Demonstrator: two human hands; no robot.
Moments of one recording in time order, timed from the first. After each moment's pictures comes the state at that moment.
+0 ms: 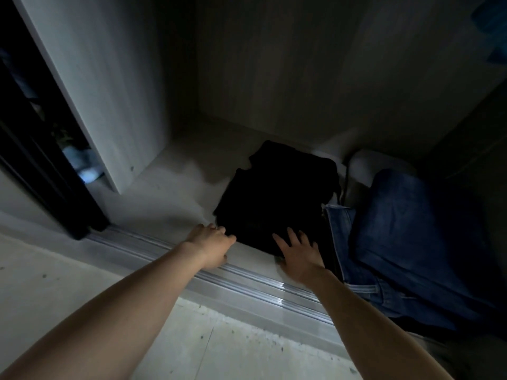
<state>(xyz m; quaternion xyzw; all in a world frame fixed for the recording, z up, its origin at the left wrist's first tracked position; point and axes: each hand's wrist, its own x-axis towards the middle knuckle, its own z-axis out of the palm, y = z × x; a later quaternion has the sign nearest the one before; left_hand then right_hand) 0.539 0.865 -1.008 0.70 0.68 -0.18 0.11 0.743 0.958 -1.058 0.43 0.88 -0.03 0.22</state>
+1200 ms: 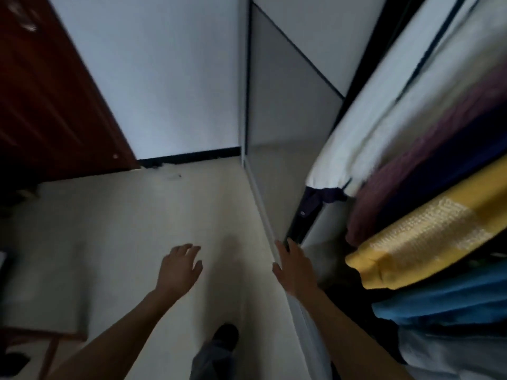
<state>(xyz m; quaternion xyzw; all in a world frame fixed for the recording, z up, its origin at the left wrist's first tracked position) 0.579 0.447 -0.462 0.09 0.99 0.10 0.10 0.615 0.715 -0.453 0.02 0.98 -0.11 0.15</state>
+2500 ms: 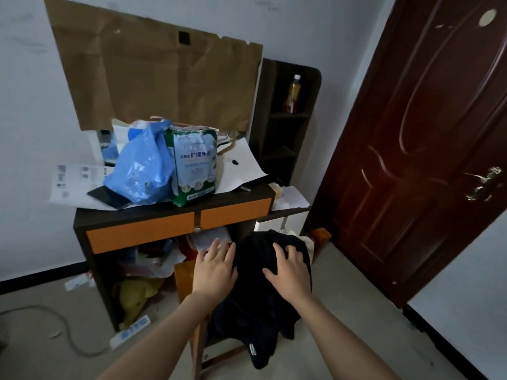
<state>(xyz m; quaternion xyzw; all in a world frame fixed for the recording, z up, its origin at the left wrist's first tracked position) 0.933 -0.003 -0.294 -0.51 0.85 -0.01 -0.13 0.761 0.046 -0.279 -0.60 0.80 -0.09 0.03</state>
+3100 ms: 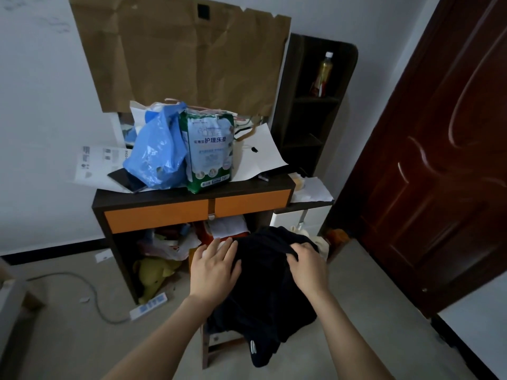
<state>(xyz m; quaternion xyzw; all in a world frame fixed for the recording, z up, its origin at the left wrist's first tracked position) 0.924 -0.011 -0.312 -0.52 0.81 -0.10 -0.26 0.726 0.020 -0.269 -0.60 0.77 -0.19 0.06</state>
